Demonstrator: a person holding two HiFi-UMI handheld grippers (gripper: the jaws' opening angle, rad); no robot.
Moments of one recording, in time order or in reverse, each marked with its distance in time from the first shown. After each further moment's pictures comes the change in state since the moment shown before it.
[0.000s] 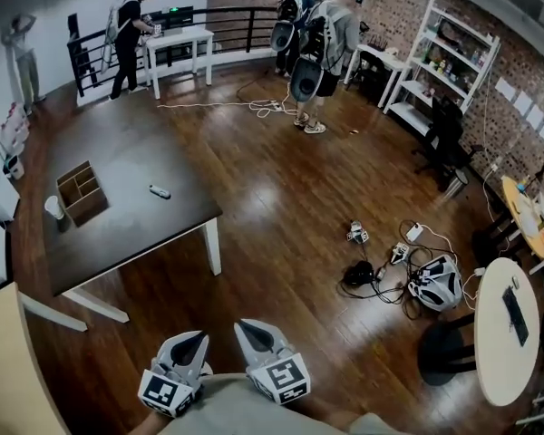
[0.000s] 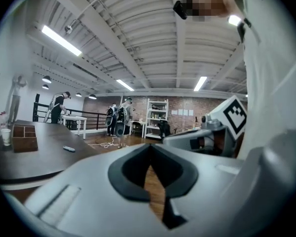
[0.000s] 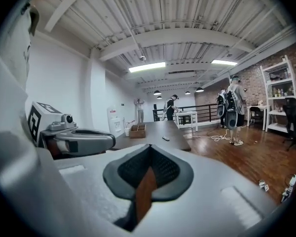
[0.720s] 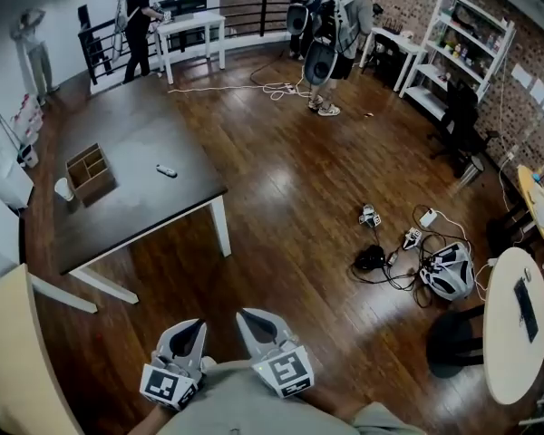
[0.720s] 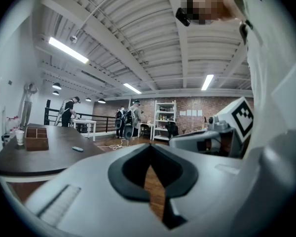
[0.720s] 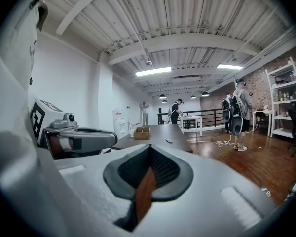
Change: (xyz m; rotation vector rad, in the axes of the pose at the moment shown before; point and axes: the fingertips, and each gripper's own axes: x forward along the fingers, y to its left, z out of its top) left arm -0.021 -0.014 0.015 -0.002 -0.031 0.121; right arm -0.024 0.015 0.009 -0.035 -0.042 0.053
